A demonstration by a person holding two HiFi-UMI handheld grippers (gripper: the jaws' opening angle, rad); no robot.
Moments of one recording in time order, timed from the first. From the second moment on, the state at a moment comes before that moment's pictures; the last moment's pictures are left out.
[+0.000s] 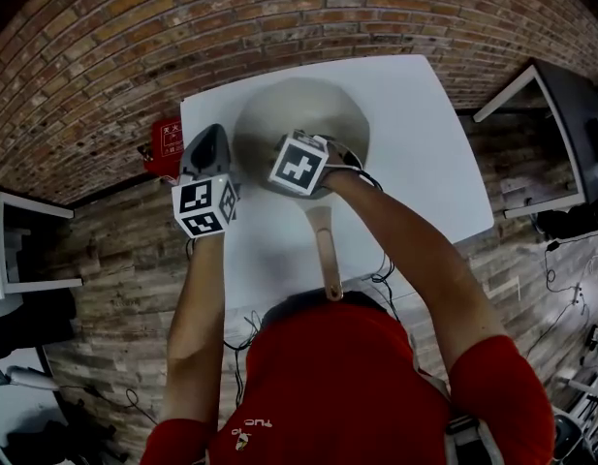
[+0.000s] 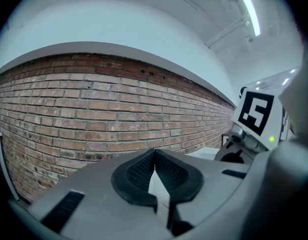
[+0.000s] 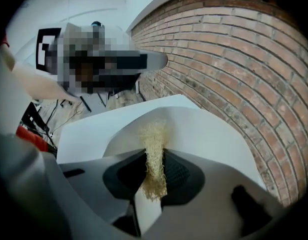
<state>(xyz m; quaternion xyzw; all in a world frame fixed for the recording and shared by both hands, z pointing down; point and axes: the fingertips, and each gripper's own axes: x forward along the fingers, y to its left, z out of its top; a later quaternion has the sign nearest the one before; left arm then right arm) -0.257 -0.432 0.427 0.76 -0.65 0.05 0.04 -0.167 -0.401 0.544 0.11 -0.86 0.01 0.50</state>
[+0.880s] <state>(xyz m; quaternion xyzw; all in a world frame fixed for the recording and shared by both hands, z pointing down) -0.238 -0.435 0.435 0.78 -0.63 0.07 0.04 -0.040 -0.435 0.534 0.21 -0.80 0.00 0.57</state>
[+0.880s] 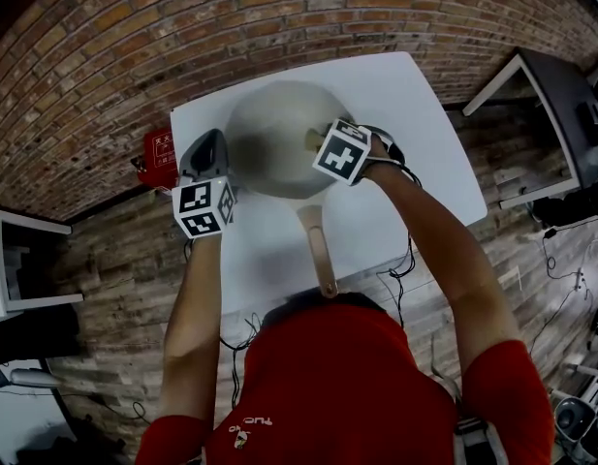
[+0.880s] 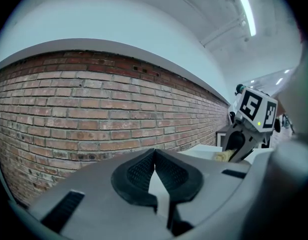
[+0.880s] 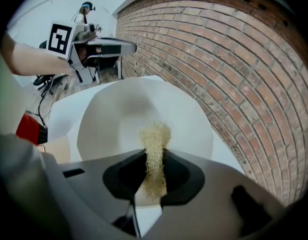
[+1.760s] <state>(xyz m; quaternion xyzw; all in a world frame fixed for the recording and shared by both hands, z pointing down) -0.171 -0.420 0.352 0.79 -0.61 0.02 0.00 -0.118 -0.427 0.359 0.30 -0.95 0.02 0.06</state>
